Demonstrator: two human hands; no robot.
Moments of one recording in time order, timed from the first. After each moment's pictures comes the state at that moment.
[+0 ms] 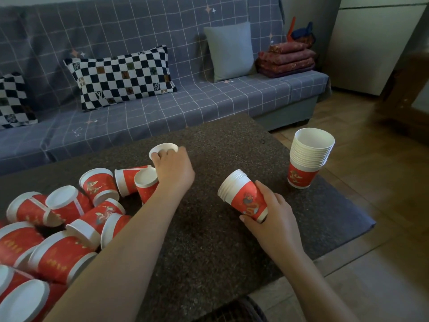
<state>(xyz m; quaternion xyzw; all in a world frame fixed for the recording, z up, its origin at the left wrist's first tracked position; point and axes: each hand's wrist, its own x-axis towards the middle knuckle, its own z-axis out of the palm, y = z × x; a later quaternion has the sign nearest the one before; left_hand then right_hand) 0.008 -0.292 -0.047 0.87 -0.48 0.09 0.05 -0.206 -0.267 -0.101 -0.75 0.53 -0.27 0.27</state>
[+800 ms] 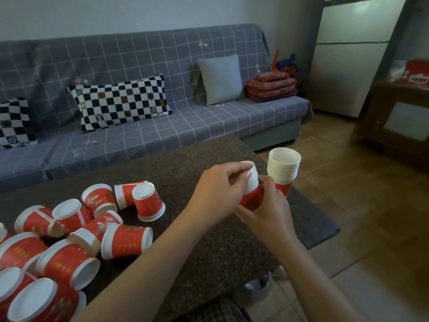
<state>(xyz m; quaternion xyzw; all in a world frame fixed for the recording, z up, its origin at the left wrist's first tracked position) -0.115 -0.218 0.028 0.64 -0.64 -0.16 0.40 -0.227 -0.255 -0.041 -0.72 0.48 -0.40 0.29</state>
